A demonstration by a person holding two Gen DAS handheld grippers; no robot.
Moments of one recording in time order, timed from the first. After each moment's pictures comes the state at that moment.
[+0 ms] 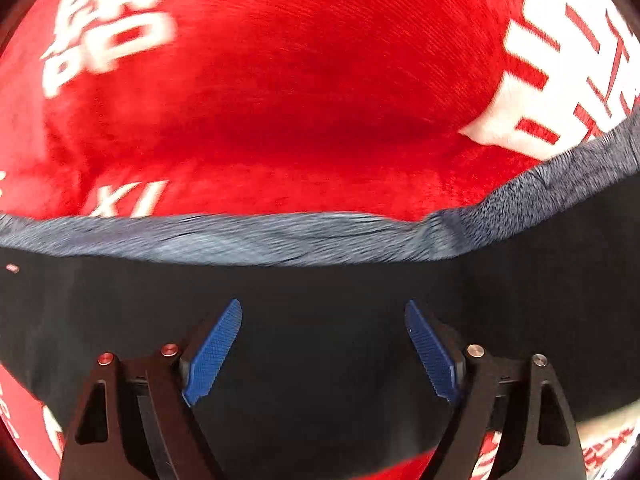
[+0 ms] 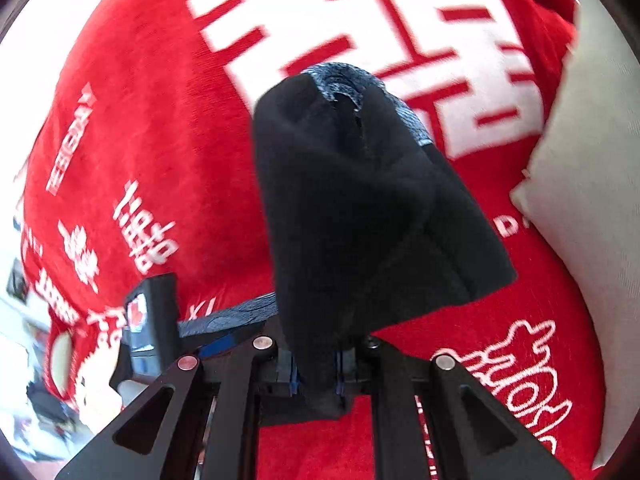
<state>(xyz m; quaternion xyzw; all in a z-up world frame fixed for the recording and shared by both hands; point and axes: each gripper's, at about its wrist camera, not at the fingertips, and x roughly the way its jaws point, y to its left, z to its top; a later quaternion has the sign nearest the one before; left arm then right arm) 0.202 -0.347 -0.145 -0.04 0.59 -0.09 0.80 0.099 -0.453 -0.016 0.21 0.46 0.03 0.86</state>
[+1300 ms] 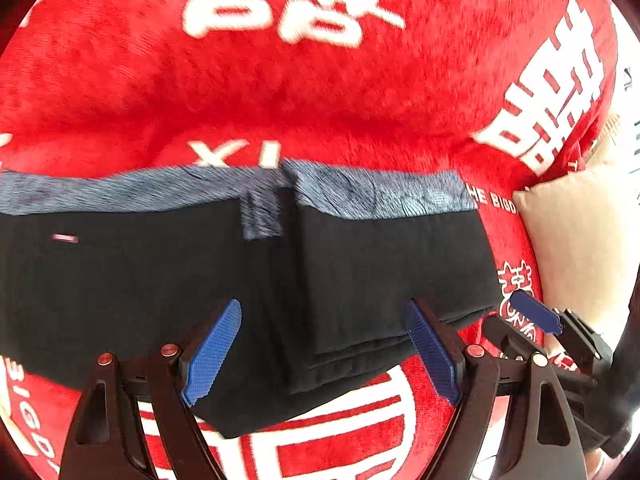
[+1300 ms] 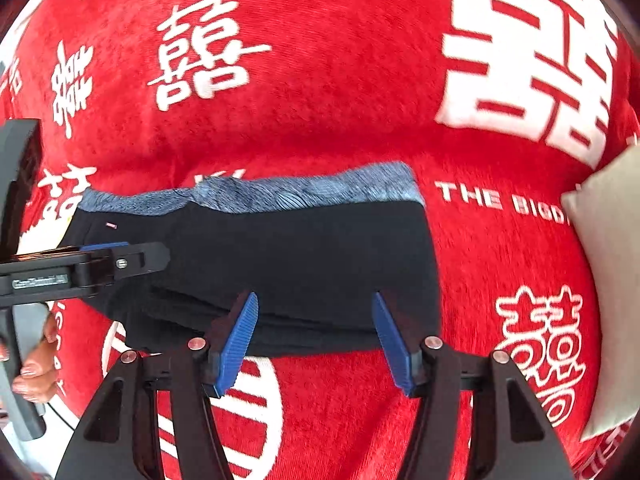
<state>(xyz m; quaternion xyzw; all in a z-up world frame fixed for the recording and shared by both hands) 0.191 -0.185 -0.140 -0.09 0.63 -0.20 0.75 0.084 -0.275 -0.077 0.03 0.57 0.04 0.82</state>
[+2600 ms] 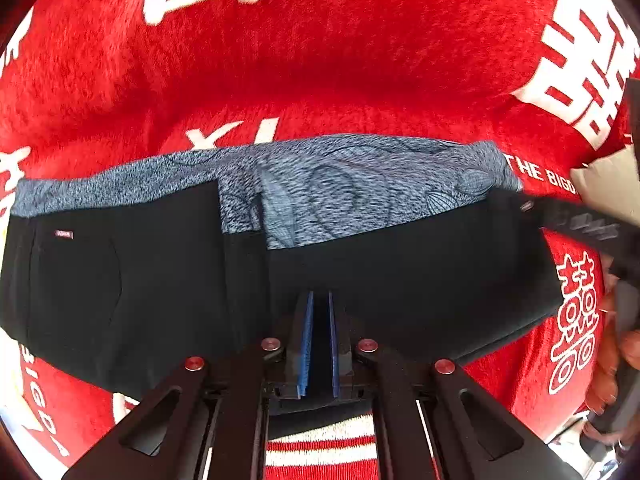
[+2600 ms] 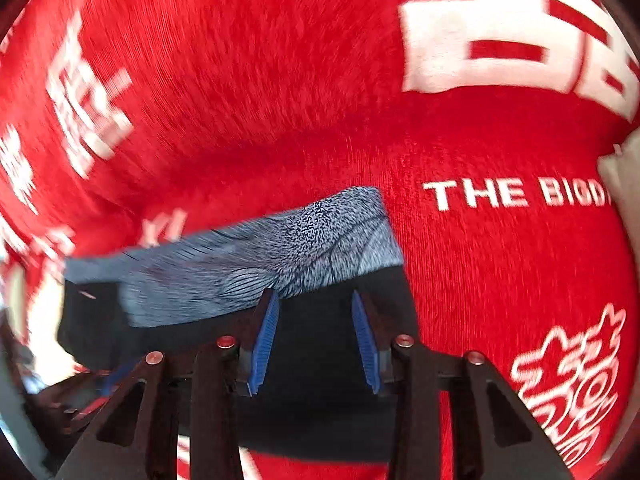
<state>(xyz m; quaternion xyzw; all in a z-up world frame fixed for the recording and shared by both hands) 0.171 -0.241 -0.166 0.00 0.63 -0.11 0.77 0.186 -0.330 -0.142 0.10 0.63 0.02 0.77</state>
